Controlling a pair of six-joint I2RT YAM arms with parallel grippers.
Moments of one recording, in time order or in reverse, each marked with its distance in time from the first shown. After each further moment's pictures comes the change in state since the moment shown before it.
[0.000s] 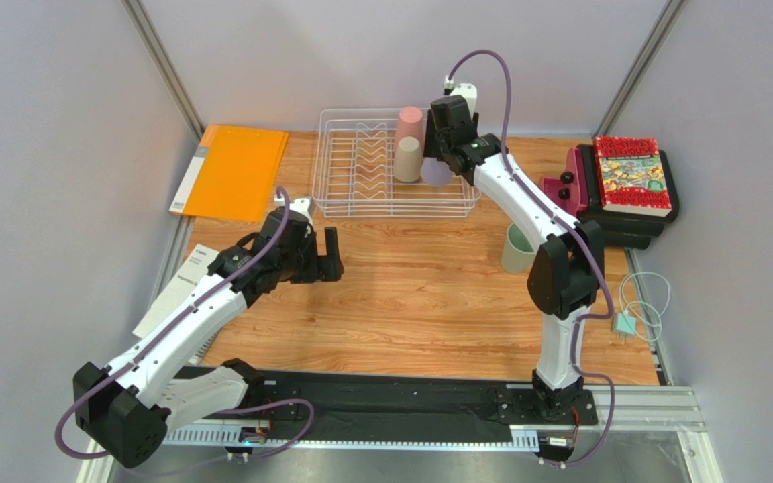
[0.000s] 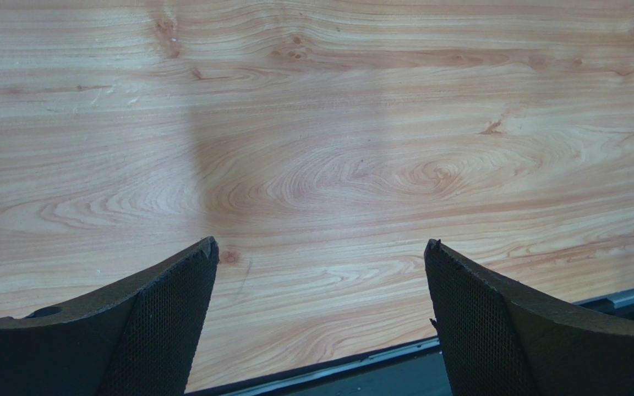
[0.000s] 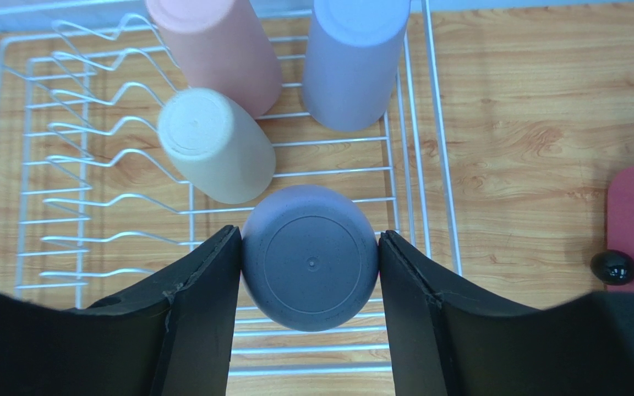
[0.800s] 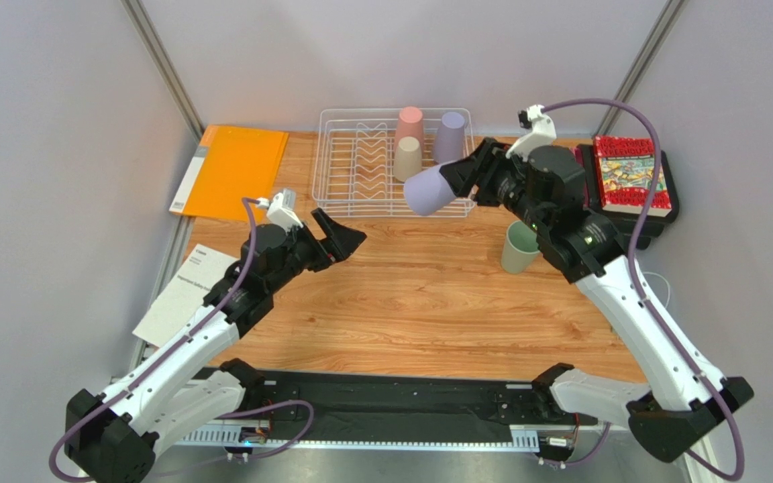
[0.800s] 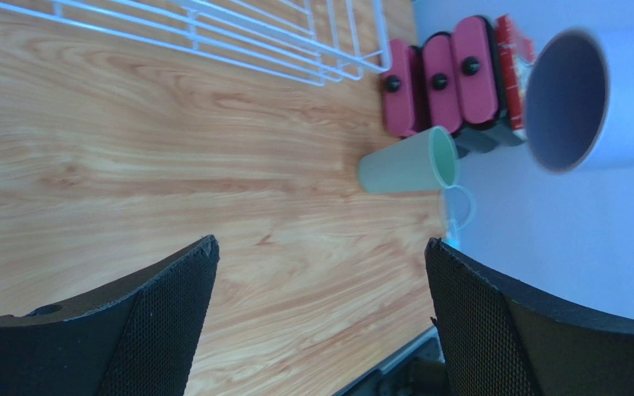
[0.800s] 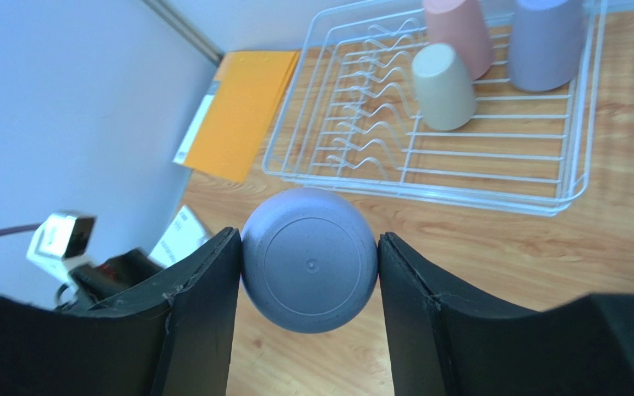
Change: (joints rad) left arm 0.000 -0.171 -0.229 0.584 0.122 -0.327; right arm 0.080 -0.829 -0.475 0.030 -0.354 0.213
